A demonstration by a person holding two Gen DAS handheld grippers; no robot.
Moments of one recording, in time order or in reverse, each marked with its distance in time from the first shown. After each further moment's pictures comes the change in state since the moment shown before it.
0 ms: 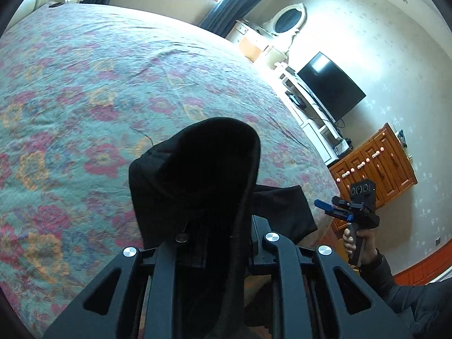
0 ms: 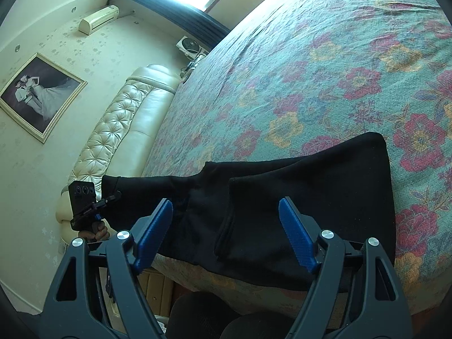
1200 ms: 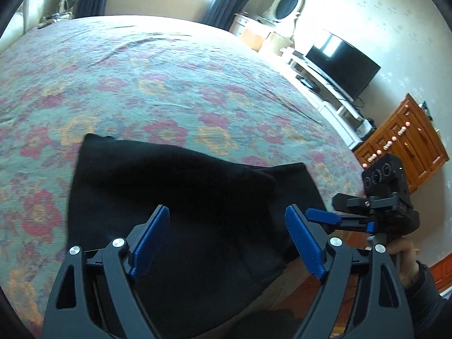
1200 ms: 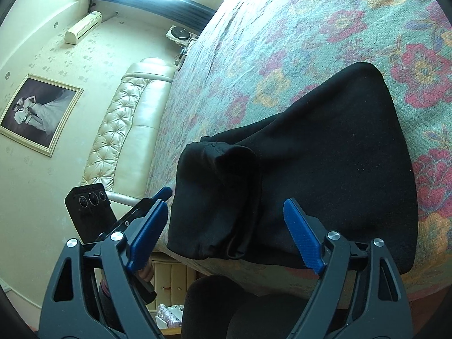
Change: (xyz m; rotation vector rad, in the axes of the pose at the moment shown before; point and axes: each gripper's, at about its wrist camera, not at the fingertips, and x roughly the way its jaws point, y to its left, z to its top) left arm 0.130 -0.093 -0.065 0.078 -0.026 0.222; right arm 0.017 -0.030 -0.030 0.140 0.096 0.052
